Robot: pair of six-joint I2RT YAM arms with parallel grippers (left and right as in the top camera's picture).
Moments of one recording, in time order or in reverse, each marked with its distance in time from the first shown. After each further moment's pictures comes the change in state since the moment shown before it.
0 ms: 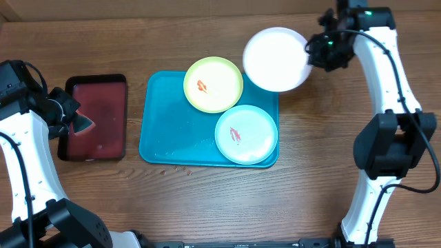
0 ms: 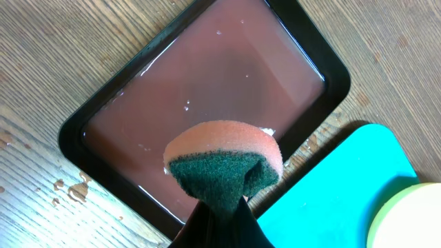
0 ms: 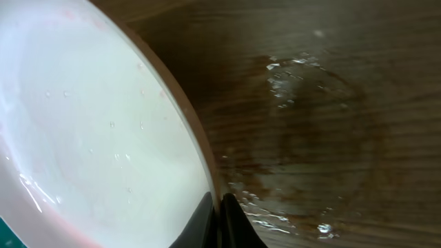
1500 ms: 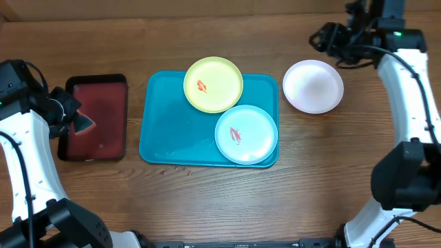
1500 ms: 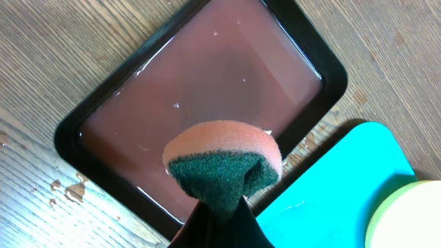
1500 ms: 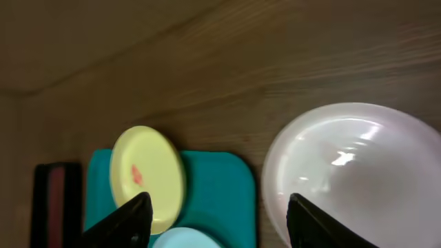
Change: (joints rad) left arm -0.009 0.000 0.000 0.002 0.003 0.000; right arm -0.043 -0.279 -0.320 0.426 -0.215 0.148
